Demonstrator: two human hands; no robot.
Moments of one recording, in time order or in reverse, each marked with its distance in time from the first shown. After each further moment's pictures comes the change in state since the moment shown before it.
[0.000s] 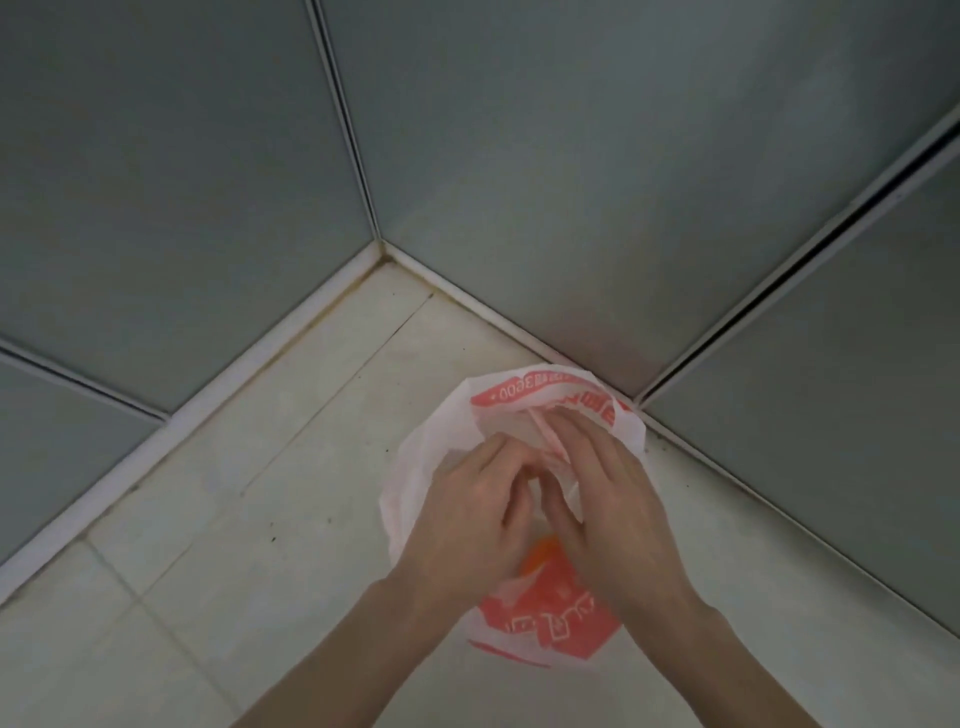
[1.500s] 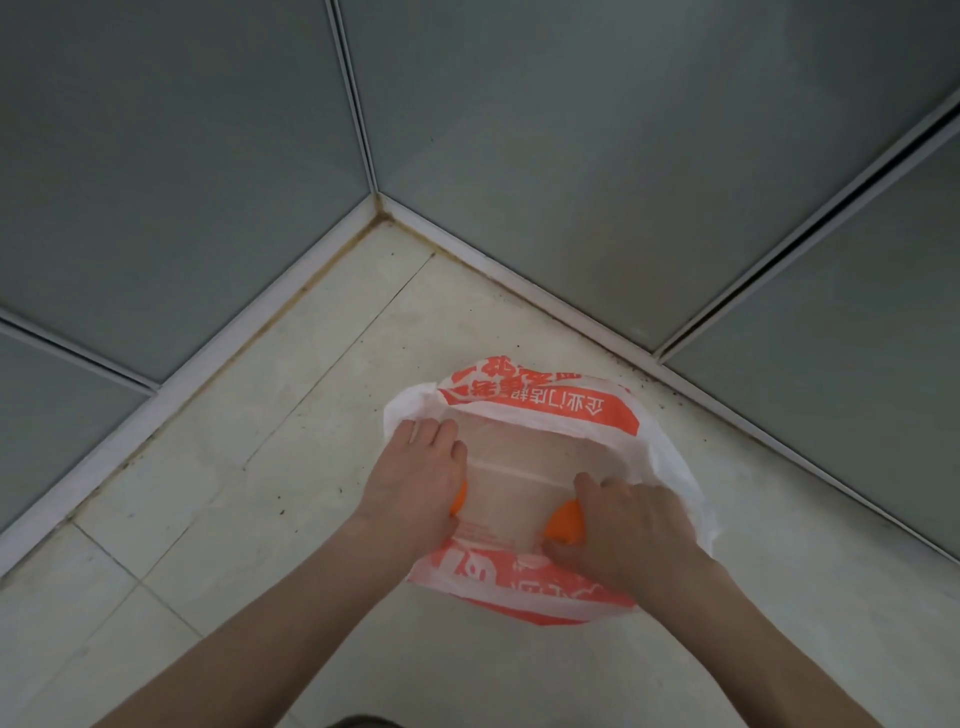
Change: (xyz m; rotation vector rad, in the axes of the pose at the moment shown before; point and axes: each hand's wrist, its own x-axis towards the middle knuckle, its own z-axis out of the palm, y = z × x) left_hand -0.018 -0.082 -0.018 0.922 -0.744 0.031; right_hand -0.017 -0.008 0.028 -0.520 -0.639 0.270
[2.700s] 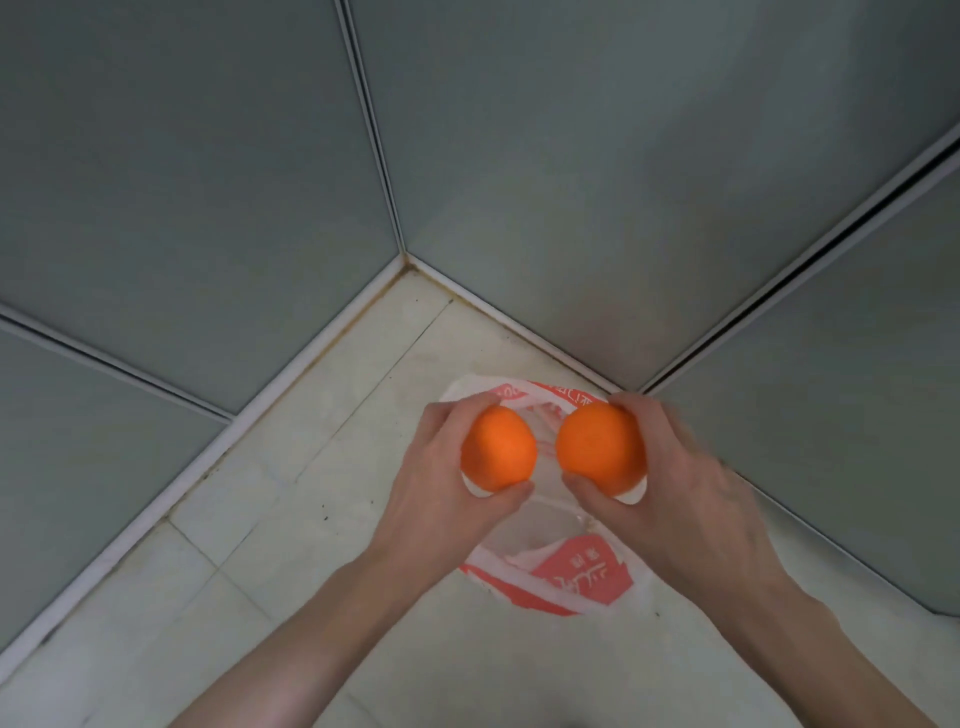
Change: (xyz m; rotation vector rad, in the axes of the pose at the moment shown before) left_hand -0.062 0.012 -0.119 -1.161 0.494 -0.248; right_hand -0.083 0.030 -0.131 0.487 0.431 -0.060
